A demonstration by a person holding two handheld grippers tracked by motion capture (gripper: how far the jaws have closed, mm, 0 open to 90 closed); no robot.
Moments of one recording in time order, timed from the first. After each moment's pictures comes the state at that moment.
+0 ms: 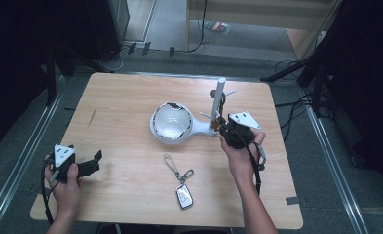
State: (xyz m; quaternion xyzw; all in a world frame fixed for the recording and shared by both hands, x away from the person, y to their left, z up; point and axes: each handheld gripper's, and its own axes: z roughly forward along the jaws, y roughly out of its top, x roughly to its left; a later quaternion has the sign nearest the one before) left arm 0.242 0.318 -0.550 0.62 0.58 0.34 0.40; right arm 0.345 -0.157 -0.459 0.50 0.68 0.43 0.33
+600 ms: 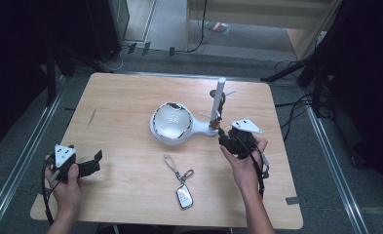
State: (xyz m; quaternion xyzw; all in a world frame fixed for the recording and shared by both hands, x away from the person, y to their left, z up) left arm 0.243 0.317 -0.550 0.62 0.58 0.35 0.40; right arm 0.332 -0.166 -0.467 0.50 0.72 0.39 0.29
